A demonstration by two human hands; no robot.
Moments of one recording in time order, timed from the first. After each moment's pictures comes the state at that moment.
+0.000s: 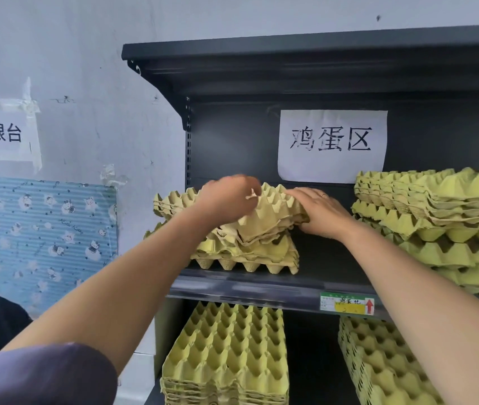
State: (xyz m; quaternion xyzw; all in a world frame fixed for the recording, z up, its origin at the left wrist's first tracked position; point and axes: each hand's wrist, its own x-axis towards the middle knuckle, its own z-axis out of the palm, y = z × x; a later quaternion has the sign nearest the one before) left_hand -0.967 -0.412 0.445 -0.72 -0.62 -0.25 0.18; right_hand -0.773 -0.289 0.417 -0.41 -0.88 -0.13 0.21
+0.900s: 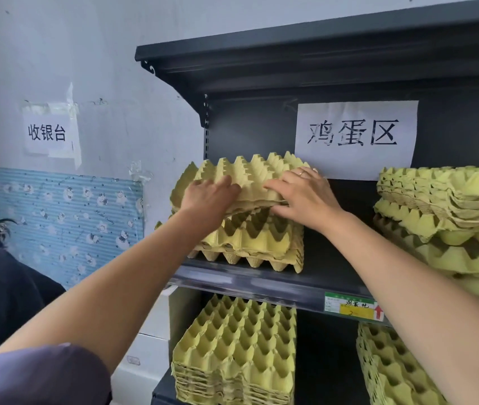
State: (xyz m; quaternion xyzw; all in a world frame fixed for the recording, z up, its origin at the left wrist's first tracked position) left_hand -0.977 -0.421 0.422 -0.60 -0.72 -0.07 0.35; right_hand -0.805 -0.314 0.429 -0.25 -0.87 -0.28 0.31
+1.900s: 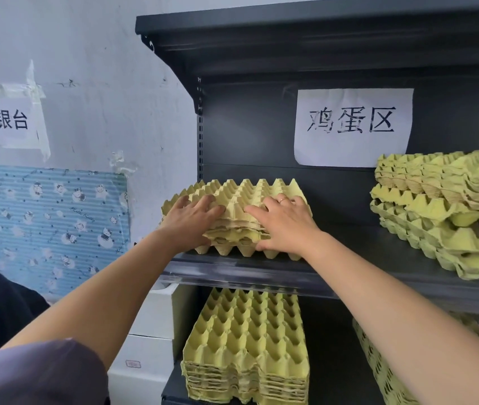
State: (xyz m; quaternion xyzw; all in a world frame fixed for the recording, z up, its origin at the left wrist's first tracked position) left_hand -1.076 -0.403 0.368 -0.68 -0.67 0.01 0.29; right_hand -0.872 -0.342 0.376 -0.37 -0.88 -0.27 0.13
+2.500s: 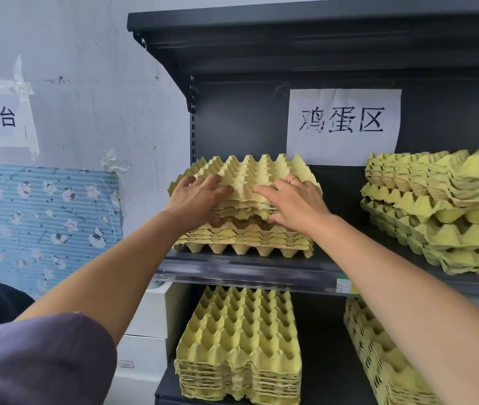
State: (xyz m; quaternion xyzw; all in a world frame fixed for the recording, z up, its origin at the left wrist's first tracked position) left_hand -1.059 -0.392 0.396 -0.68 -0.64 -0.08 0.34; right_hand -0.848 -0.336 0.401 -0.39 -0.86 -0.28 0.19
